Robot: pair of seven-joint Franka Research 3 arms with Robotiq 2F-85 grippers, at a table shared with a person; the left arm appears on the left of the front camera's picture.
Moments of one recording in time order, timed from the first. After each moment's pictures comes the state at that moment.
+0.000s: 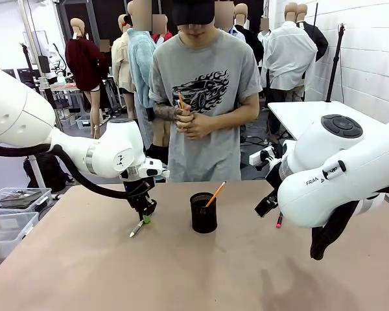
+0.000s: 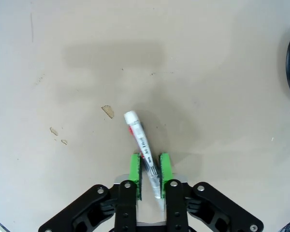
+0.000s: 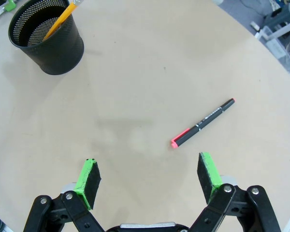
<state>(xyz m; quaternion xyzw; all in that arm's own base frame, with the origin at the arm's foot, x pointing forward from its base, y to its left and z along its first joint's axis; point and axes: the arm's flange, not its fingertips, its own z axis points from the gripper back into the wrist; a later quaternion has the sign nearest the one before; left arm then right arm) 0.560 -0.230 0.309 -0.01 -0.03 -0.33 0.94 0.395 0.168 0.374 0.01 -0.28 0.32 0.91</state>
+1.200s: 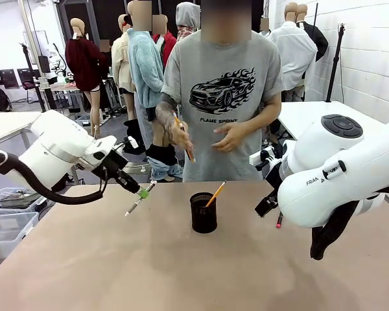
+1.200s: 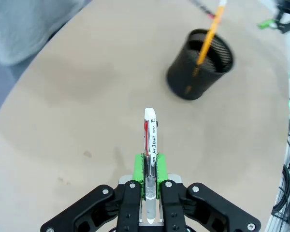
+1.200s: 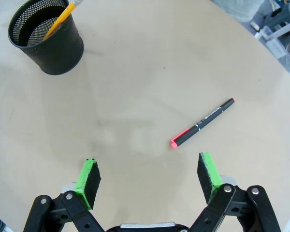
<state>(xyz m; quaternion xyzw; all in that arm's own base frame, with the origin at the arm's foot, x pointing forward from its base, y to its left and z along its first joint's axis) 0.530 -0.145 0.376 -0.25 -0.25 -0.48 0.80 0.396 0.168 0.374 0.01 -0.28 0.32 0.91</state>
